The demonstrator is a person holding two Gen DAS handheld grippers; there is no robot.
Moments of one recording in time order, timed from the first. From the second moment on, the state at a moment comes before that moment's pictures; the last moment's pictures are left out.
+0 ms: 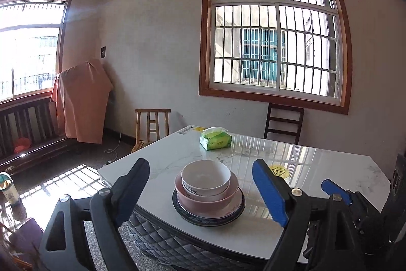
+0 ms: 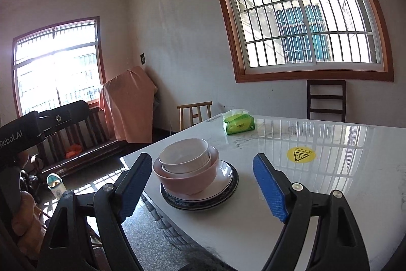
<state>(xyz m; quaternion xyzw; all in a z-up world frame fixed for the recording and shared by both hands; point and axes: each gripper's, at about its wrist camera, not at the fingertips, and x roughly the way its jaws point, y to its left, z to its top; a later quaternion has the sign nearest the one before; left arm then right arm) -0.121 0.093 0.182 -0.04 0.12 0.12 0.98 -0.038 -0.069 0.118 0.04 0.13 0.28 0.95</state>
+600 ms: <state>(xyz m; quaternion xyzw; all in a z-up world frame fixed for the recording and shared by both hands) -0.118 0.094 0.177 -0.06 0.15 0.10 0.98 -0.046 -0.077 0.113 0.04 0.12 0.28 0.95</state>
